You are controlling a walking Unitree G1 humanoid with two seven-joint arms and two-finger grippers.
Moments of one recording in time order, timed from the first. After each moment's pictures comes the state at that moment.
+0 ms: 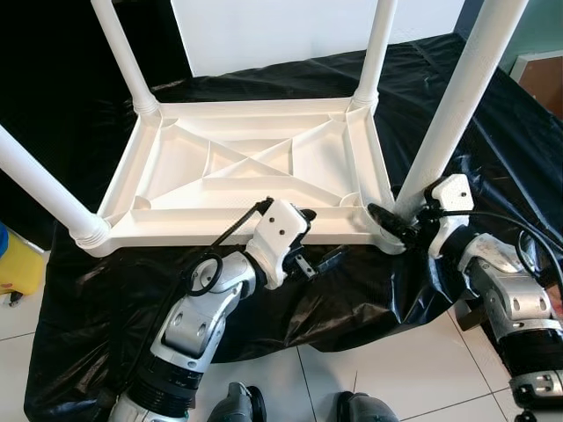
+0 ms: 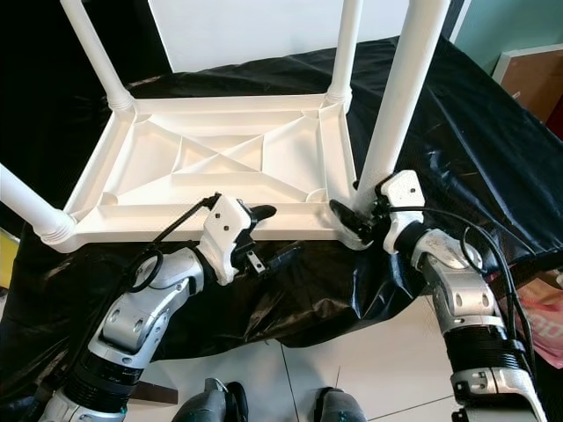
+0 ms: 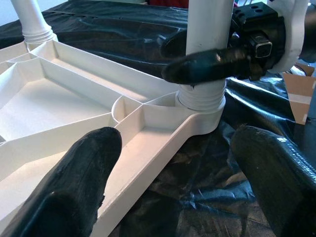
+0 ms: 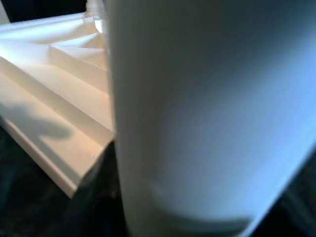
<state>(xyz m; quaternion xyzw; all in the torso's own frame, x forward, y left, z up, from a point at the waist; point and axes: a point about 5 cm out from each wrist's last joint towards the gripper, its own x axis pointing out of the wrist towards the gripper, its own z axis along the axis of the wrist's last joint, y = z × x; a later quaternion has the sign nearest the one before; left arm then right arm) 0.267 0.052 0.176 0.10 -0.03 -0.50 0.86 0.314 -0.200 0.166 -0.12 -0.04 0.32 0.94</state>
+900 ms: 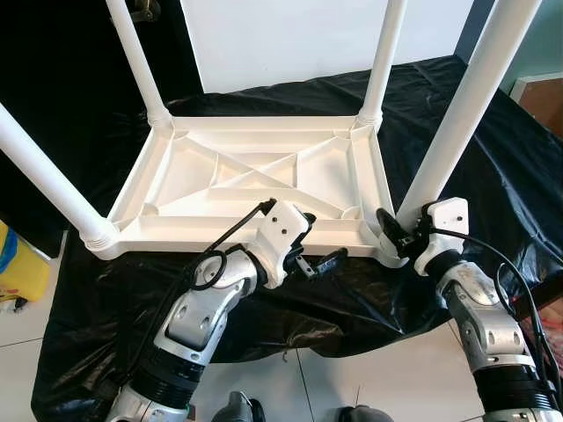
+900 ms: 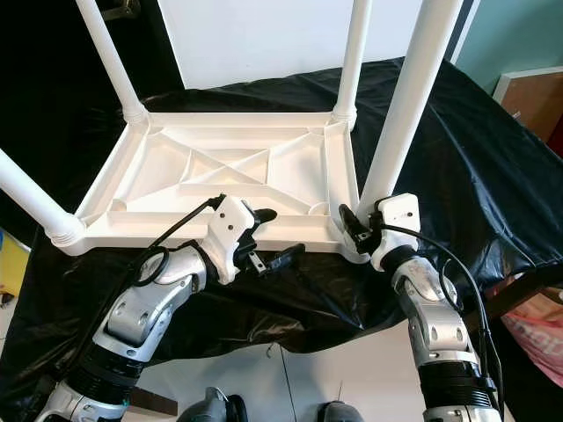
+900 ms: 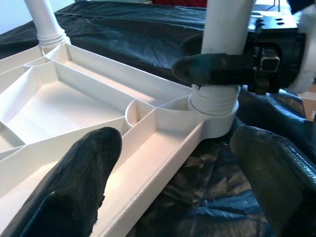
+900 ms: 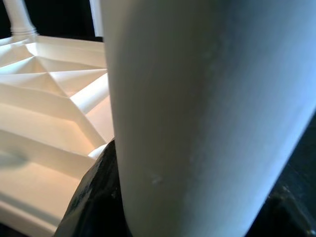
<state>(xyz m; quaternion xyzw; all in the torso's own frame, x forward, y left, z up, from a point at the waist) 0.276 0.054 0.169 0.10 -0.01 -0.49 0.86 0.294 -0.188 0.139 -0.05 -0.05 0.12 0.99</state>
